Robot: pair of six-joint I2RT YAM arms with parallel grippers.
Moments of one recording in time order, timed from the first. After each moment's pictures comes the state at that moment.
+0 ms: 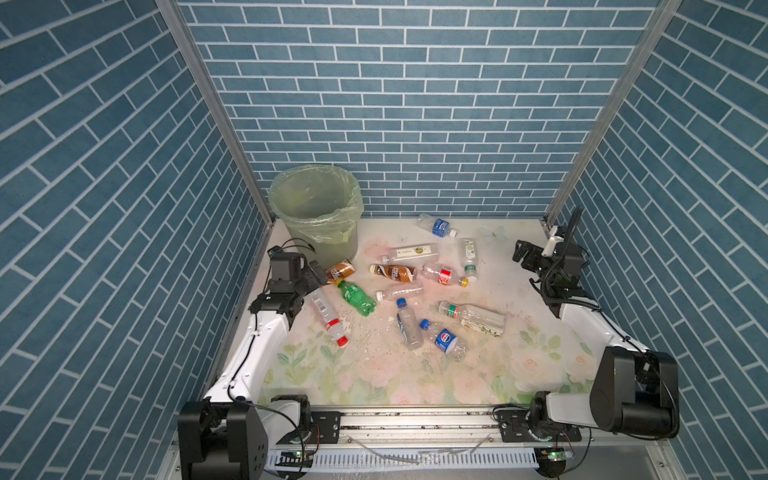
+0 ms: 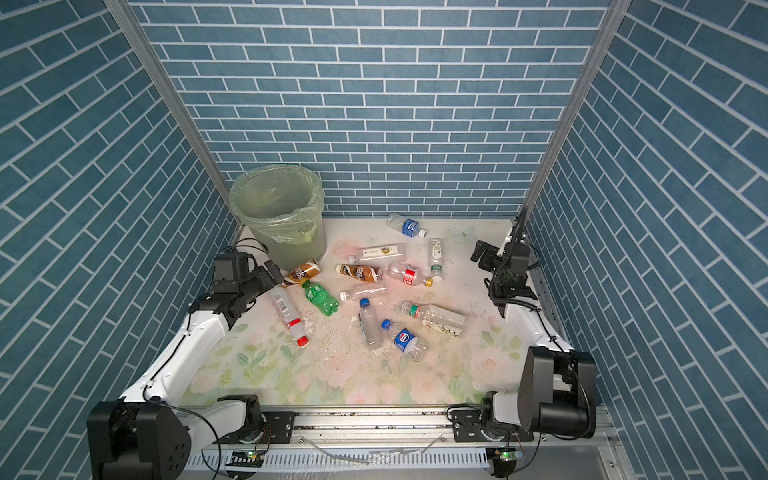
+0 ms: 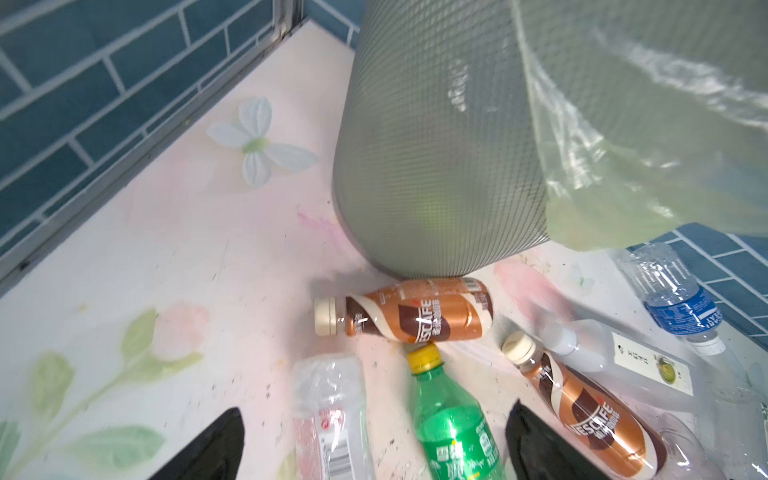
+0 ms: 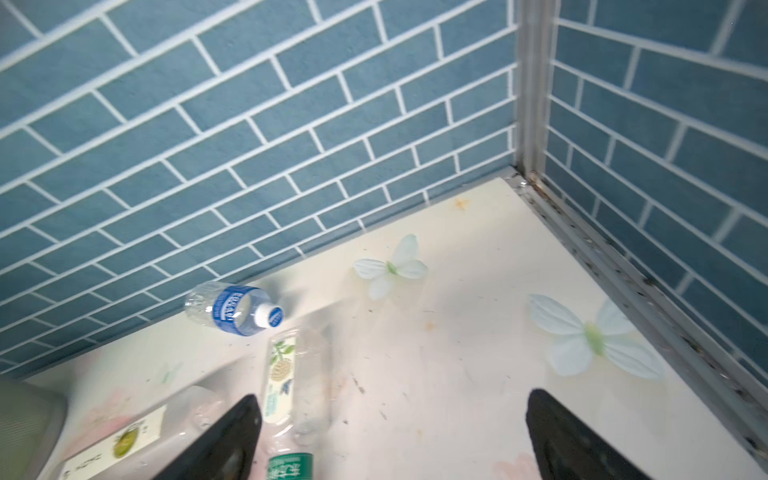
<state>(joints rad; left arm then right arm) -0.03 1.15 0.88 -0.49 -0.10 -0.60 0.02 1.36 0.85 0.15 -0.04 0.33</state>
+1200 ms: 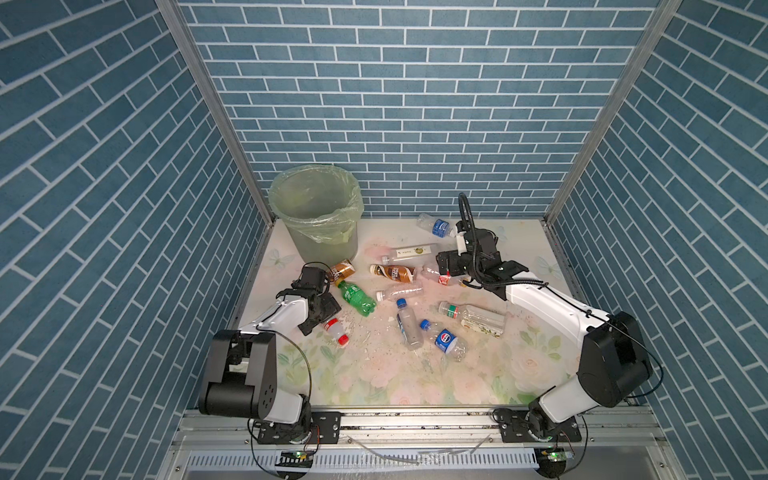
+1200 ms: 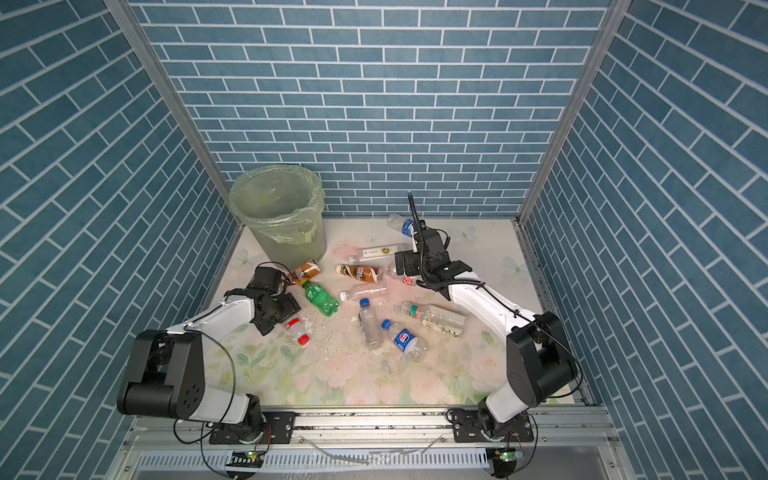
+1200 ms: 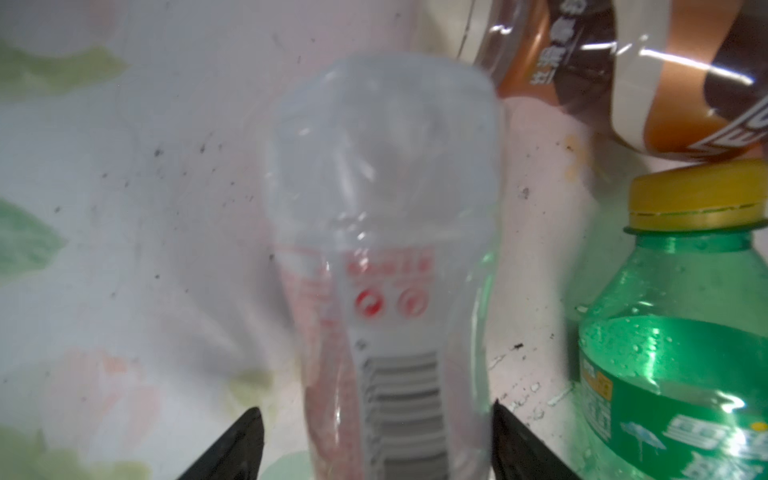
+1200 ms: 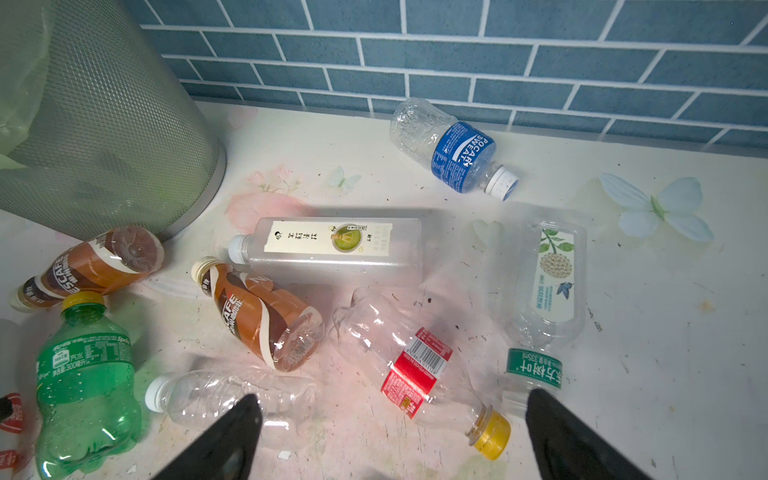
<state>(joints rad) -0.09 1.48 0.78 -0.52 -0.05 -0.75 0.57 1.55 1.17 -0.24 0.10 0.20</state>
